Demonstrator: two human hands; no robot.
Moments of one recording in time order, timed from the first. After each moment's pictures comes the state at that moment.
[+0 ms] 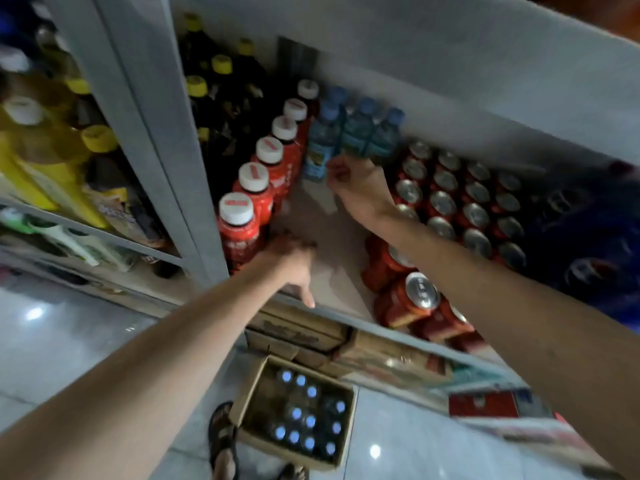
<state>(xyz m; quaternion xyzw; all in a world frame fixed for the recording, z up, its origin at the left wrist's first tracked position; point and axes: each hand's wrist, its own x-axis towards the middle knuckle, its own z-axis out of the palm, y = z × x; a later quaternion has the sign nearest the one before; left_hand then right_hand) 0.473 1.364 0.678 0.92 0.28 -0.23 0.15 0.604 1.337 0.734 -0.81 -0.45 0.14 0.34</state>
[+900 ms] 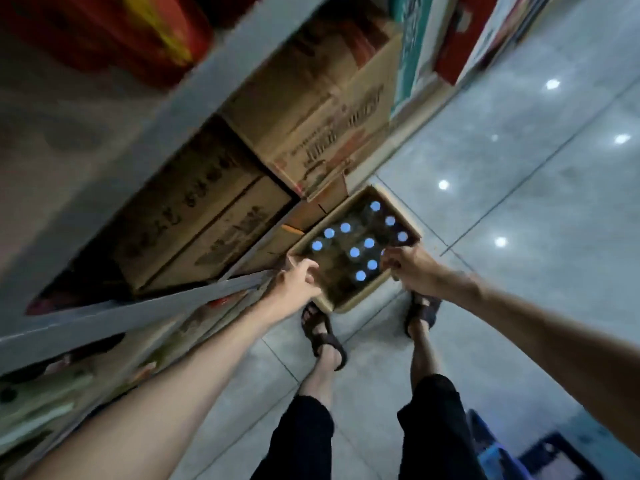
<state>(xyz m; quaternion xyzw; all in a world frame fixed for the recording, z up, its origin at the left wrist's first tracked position) 0.406 1.222 0.359 0.84 0.14 -0.43 0.29 0.431 0.980 0.339 -0.87 -0.06 0.41 0.26</state>
